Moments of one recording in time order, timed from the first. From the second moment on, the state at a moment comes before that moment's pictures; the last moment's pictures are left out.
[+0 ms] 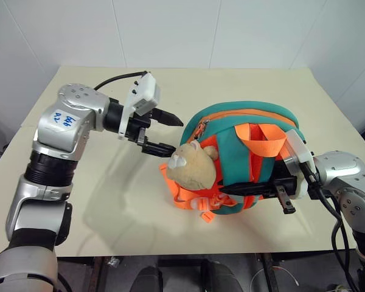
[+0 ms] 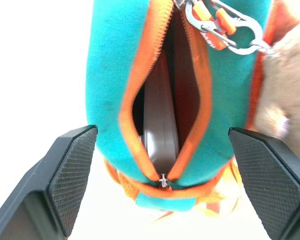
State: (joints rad) left arm -1.04 0.75 -0.15 0.02 -0.39 0.70 -1.35; right arm -0.47 -0.83 -0.05 -0.42 0.81 0.63 1.26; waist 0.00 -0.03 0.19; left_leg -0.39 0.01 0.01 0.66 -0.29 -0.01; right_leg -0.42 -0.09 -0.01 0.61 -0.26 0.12
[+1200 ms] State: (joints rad) left arm -0.68 0.71 0.16 -0.57 -1.04 1.19 -0.64; right arm -0.54 -0.78 0.00 -0.32 0.75 0.59 1.30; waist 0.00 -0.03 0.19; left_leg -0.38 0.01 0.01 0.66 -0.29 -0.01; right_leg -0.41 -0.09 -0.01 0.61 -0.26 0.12
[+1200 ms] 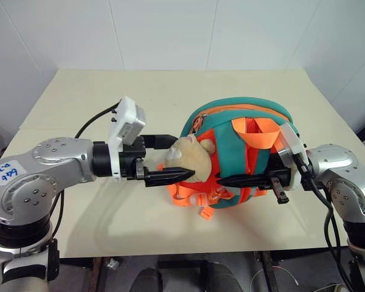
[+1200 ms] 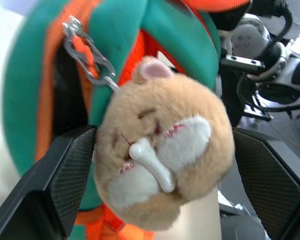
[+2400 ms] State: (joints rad) left arm -0.81 0.90 0.10 -0.37 -0.90 1.00 -0.88; right arm -0.51 -0.76 0.00 -0.35 0.73 0.59 1.26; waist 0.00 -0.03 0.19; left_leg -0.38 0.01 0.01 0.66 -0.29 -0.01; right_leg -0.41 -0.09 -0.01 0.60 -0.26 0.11
